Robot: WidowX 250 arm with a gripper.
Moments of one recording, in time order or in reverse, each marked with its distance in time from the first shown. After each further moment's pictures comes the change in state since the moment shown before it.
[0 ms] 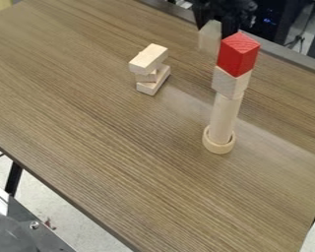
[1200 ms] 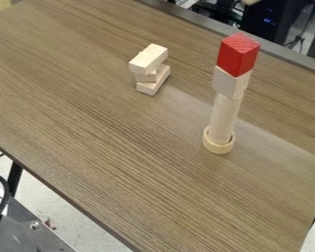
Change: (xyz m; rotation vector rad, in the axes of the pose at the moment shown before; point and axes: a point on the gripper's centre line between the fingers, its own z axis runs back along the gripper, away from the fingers) arm -0.007 -0.061 0.141 -0.077 0.111 -0.288
